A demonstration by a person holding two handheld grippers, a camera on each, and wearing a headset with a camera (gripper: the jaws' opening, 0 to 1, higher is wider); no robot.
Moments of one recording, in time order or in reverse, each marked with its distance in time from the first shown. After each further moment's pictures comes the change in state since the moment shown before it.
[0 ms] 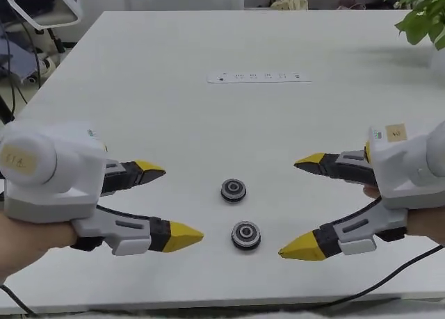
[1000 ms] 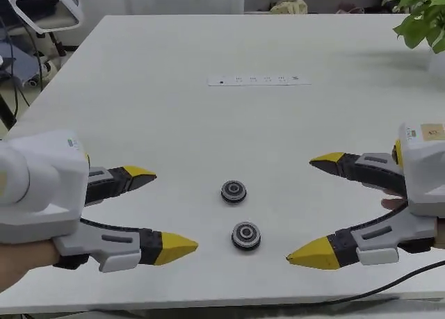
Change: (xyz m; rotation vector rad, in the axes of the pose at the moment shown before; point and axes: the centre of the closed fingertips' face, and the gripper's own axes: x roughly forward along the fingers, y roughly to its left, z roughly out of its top) left arm -0.022 -0.011 0.005 0.000 -0.032 0.036; right arm -0.023 0.017 0.020 0.060 -0.075 -0.042
